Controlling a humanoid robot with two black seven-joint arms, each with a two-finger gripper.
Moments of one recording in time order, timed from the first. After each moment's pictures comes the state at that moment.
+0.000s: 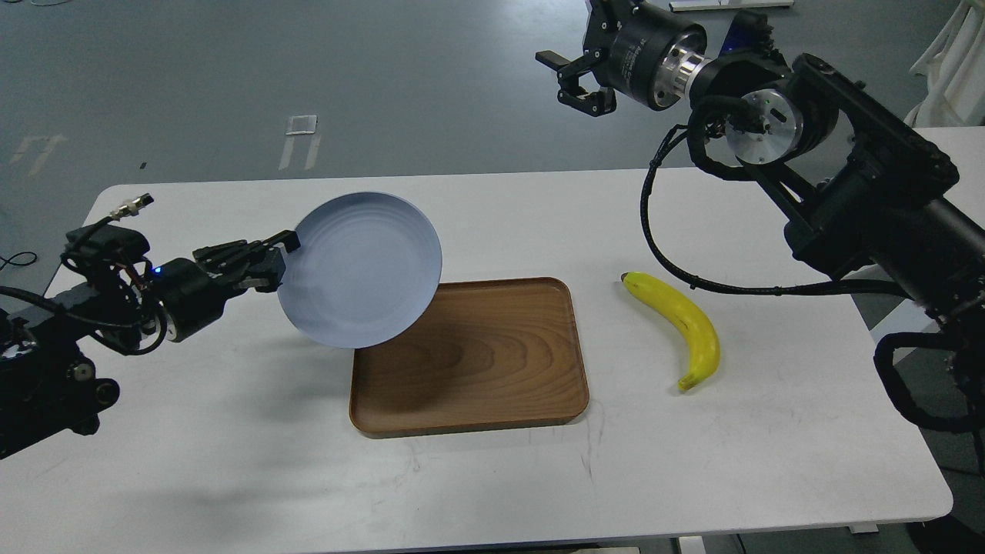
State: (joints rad) left arm -0.82 0.76 -0.10 -1.19 1.36 0.27 -0.34; right arm 1.09 -0.28 0.74 1.00 -0.21 0.09 -0.19
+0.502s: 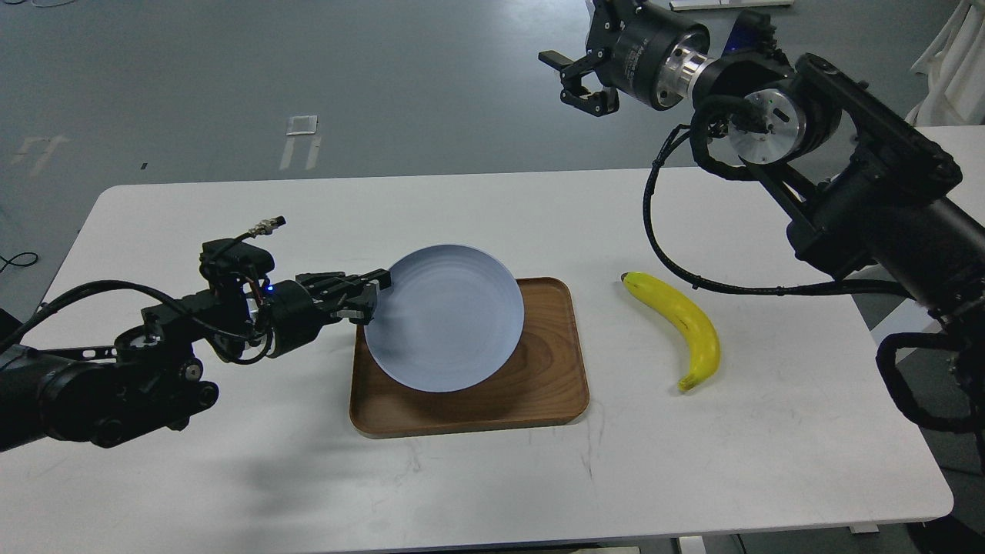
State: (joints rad) left arm -0.94 0.51 0.11 -1.09 1.37 0.23 -0.33; right arm 1.09 -0.29 0.74 1.00 -0.21 0.09 -0.19
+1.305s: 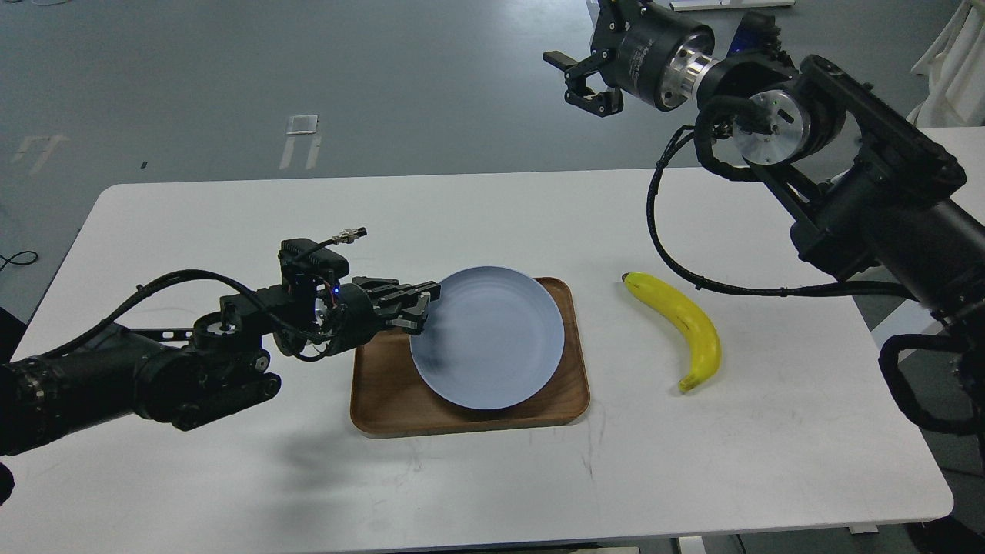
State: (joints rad) left arm -0.98 0.34 0.19 -0.92 1.37 0.17 -0.33; right arm 1.08 -0.29 0.75 1.00 -0.21 0.09 -0.19
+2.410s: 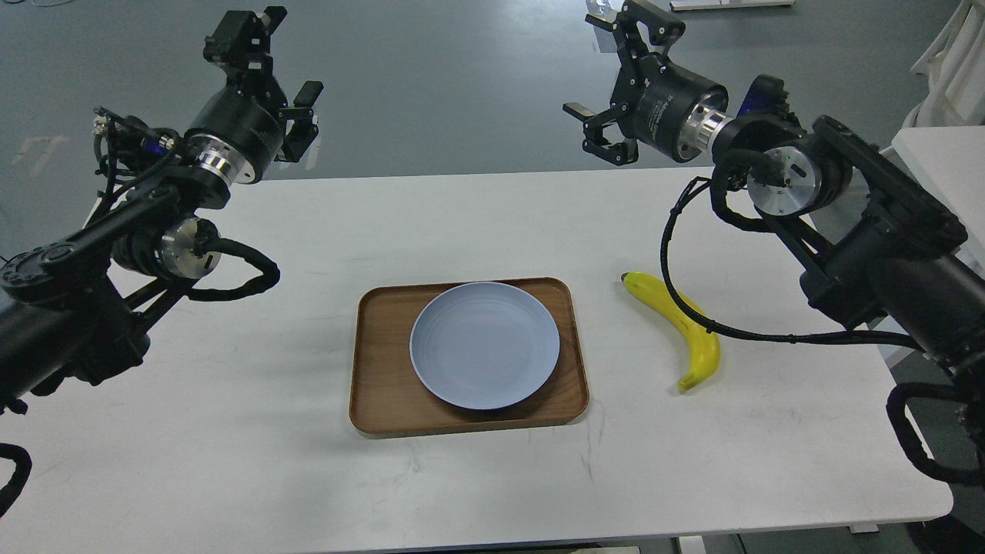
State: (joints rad) left arm -0.90 0.45 -0.55 -1.02 0.17 0.05 -0.40; right arm 0.88 -0.32 0.84 1.06 -0.21 0.11 -0.19
